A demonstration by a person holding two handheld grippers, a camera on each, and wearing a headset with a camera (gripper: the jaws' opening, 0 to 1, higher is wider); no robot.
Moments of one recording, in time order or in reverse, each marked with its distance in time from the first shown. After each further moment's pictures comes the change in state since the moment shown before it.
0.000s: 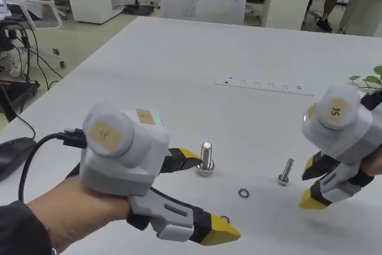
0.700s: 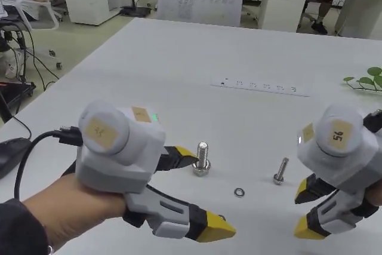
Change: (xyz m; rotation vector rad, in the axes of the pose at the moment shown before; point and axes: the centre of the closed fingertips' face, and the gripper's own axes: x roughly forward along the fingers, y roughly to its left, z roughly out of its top) left arm -0.002 0.000 0.003 0.010 -0.004 0.005; right arm -0.003 0.052 0.004 -0.043 -0.012 0.053
